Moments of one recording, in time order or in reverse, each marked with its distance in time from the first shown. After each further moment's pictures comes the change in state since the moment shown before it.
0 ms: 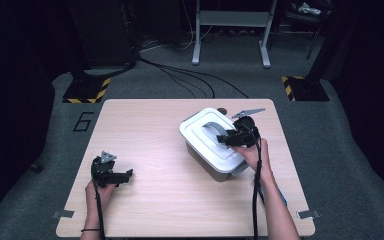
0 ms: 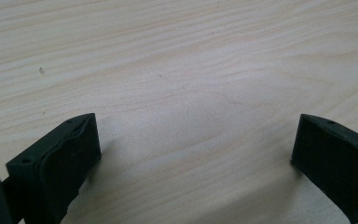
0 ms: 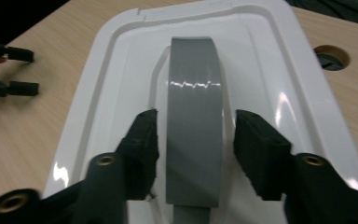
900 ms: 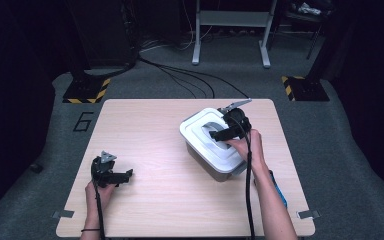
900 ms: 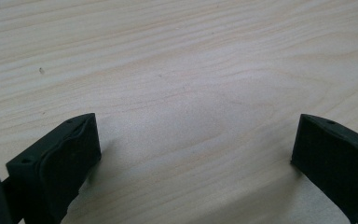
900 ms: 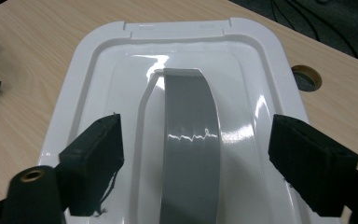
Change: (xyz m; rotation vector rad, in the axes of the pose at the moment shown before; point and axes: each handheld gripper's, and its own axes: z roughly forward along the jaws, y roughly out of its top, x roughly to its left) left arm 0.000 0.000 0.000 -0.002 0.000 0.000; right arm 0.012 0.029 0.013 0.047 -0.097 -0.086
